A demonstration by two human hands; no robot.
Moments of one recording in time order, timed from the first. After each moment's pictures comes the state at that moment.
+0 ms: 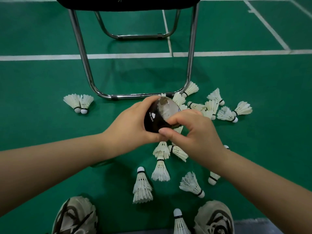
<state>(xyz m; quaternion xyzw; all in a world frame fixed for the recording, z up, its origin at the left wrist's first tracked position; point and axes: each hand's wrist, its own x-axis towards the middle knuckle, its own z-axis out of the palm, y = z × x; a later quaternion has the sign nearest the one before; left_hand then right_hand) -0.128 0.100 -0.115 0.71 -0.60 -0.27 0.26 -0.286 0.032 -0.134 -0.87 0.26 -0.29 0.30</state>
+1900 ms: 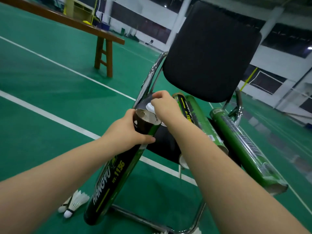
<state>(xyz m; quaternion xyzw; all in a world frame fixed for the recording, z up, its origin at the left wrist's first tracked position) 0.118 0.007 0.005 0.77 -0.36 -0.15 0.51 0.077 -0.102 0.073 -0.89 0.31 -0.19 0.29</state>
